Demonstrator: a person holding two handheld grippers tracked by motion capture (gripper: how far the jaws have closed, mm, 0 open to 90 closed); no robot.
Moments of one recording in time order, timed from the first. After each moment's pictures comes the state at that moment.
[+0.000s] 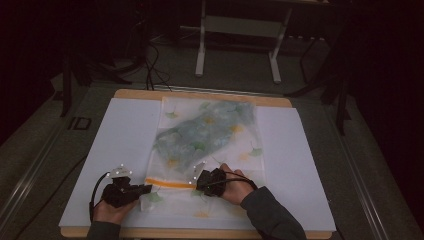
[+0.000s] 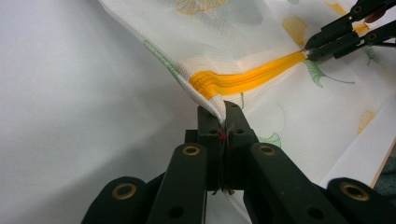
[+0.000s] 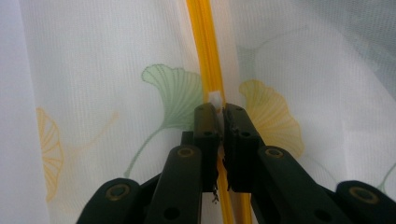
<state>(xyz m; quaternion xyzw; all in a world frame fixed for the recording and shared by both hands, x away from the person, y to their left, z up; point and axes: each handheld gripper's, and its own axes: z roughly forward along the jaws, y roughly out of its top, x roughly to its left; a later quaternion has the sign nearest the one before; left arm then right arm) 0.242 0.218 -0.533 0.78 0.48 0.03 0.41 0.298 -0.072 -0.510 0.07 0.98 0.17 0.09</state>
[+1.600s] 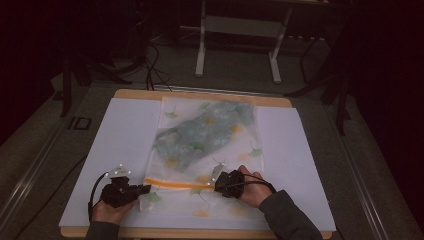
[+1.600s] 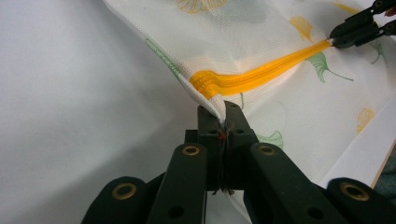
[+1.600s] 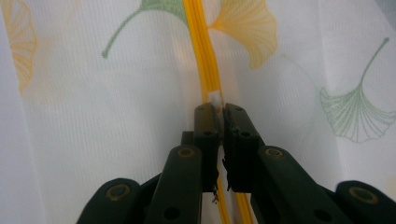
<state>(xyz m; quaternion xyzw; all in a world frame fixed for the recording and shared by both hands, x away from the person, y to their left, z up) 0.241 0.221 -0.534 0.77 0.48 0.03 0.41 0.296 -0.121 -0.509 0.09 0.98 0.14 0.11</state>
